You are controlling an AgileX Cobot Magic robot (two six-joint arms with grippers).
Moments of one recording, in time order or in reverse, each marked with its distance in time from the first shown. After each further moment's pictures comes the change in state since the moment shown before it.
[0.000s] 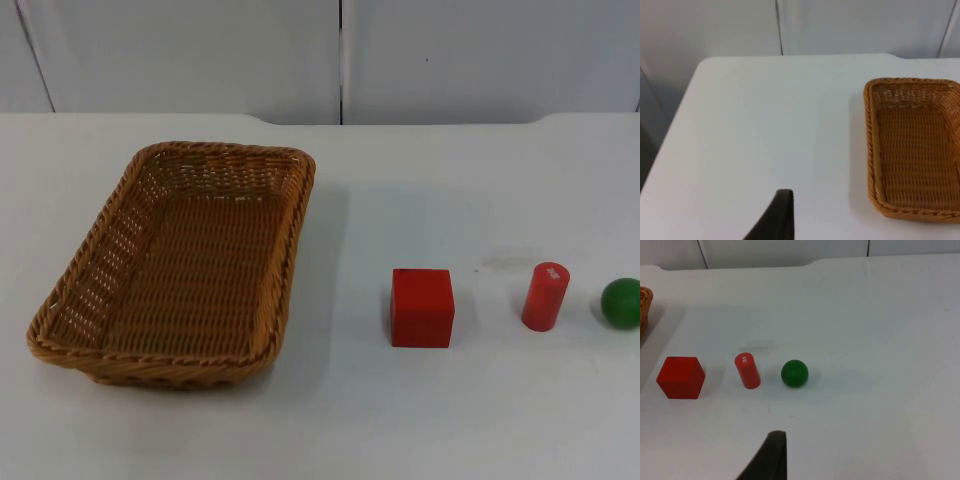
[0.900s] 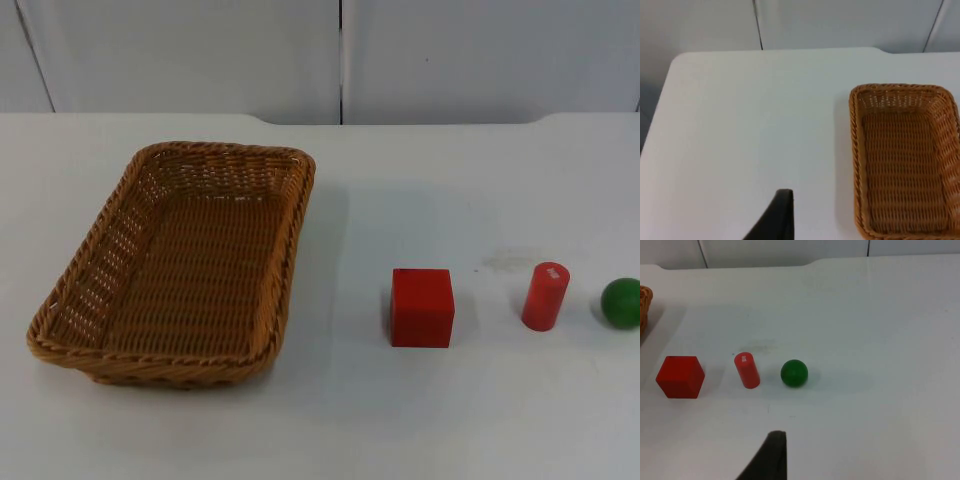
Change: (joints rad) right arm 0.000 0.000 0.000 0.000 0.000 -0.004; left arm 0.000 0.426 -0.267 -0.060 -0.029 0.045
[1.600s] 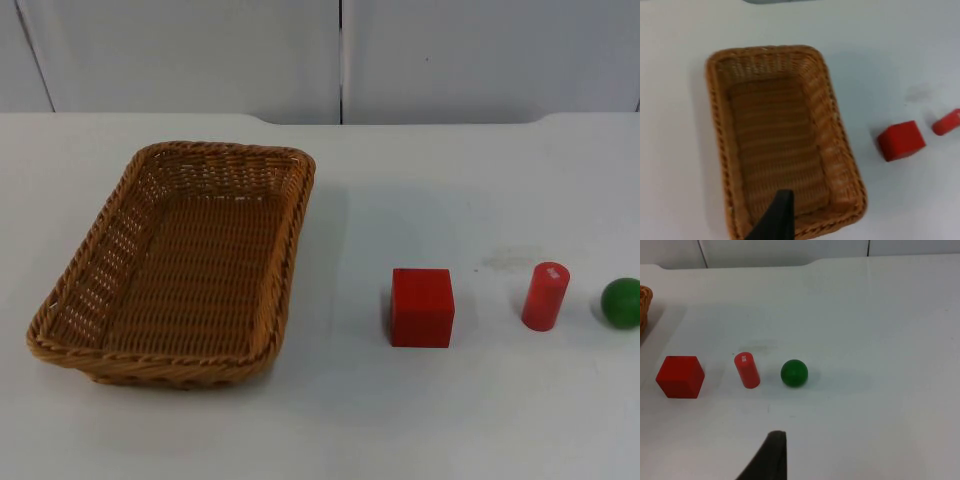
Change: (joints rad) right arm 0.000 0.000 0.000 0.000 0.000 0.000; left arm 0.000 0.300 -0.005 -0.474 -0.002 0.342
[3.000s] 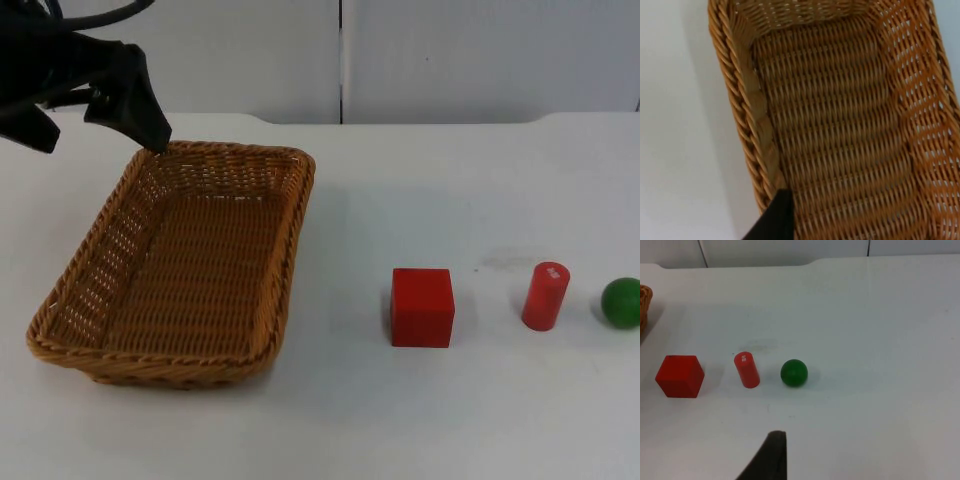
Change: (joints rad) right arm 0.000 0.000 0.000 0.000 0.000 -0.004; left arm -0.122 0.676 -0.102 0.086 -0.336 0.074
